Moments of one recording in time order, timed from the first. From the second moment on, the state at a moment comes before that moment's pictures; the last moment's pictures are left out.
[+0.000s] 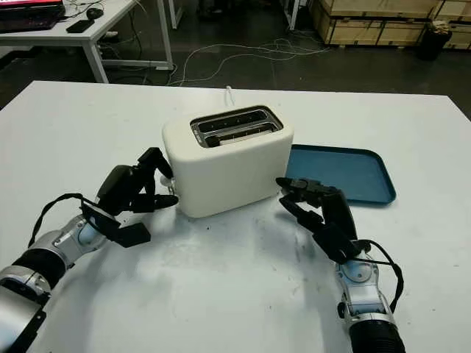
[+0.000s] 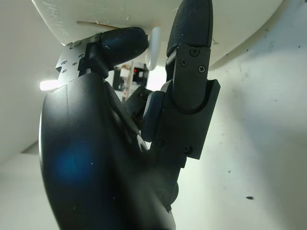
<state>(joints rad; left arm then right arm) -0.61 0.49 -0.47 1.04 0.54 -0.84 0.46 -0.15 -0.28 -0.05 0.46 -0.08 -0.48 0.12</state>
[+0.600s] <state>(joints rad) -0.53 0.47 -0.47 0.78 0.50 -0.46 0.30 -0.04 -0.29 -0.05 0.37 -0.09 -0.46 0.14</state>
